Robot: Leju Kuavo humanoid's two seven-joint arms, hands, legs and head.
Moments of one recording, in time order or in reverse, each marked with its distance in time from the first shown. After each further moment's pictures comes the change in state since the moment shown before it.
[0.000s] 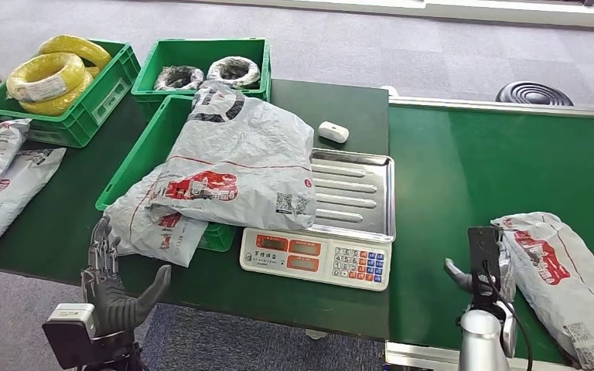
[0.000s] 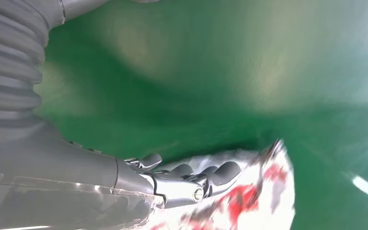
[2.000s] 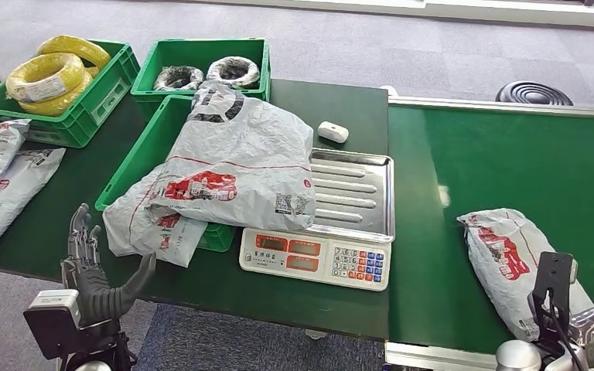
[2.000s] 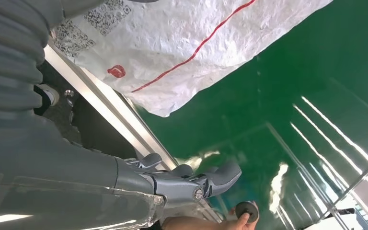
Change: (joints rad) left arm -0.023 -0.055 0.090 -0.068 -0.083 -0.041 0.070; right arm 0.135 0.036 -0.144 -0.329 0.264 -0.190 0.195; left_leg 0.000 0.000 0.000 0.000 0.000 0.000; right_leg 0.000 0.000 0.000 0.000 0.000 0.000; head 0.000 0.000
